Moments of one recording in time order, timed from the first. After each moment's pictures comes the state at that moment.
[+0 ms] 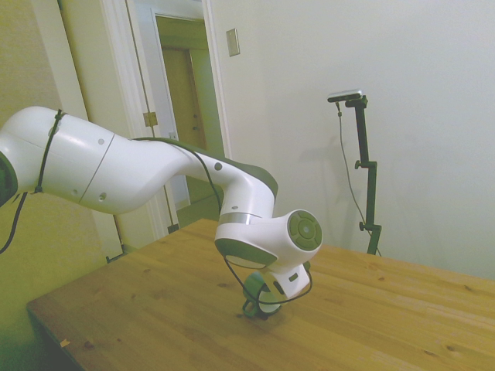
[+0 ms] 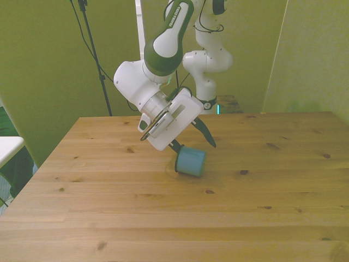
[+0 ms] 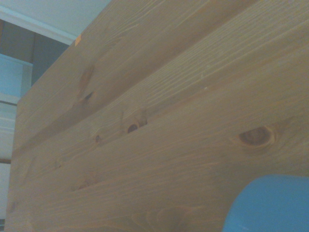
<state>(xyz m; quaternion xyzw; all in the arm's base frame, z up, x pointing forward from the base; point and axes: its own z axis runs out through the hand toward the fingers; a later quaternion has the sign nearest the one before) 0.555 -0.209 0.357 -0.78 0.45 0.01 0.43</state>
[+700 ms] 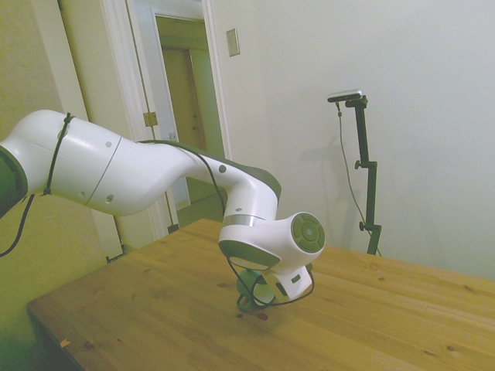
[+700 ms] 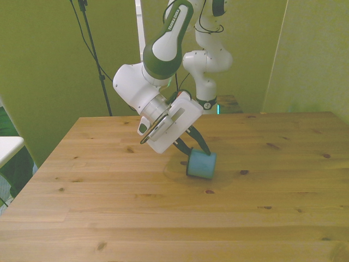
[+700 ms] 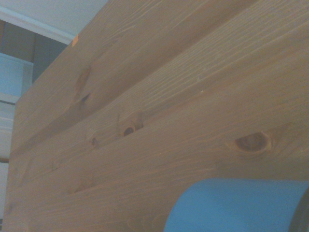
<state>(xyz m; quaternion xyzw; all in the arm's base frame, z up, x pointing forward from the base) 0.561 -0.210 0.353 -0.78 0.45 0.01 0.43</state>
